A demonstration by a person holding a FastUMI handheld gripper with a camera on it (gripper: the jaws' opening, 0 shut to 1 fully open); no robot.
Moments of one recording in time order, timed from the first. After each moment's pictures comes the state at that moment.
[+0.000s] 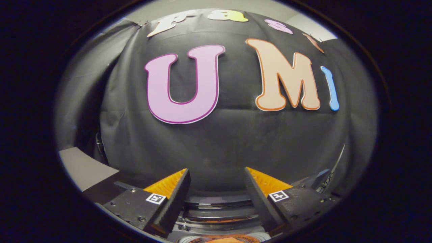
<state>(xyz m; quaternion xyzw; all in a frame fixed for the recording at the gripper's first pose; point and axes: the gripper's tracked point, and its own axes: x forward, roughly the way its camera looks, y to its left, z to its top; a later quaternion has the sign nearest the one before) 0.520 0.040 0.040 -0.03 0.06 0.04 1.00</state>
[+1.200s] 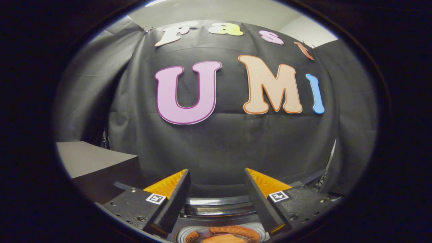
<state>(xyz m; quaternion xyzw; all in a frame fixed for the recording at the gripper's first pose) 0.415 0.026 0.027 -0.03 0.01 0.01 1.00</state>
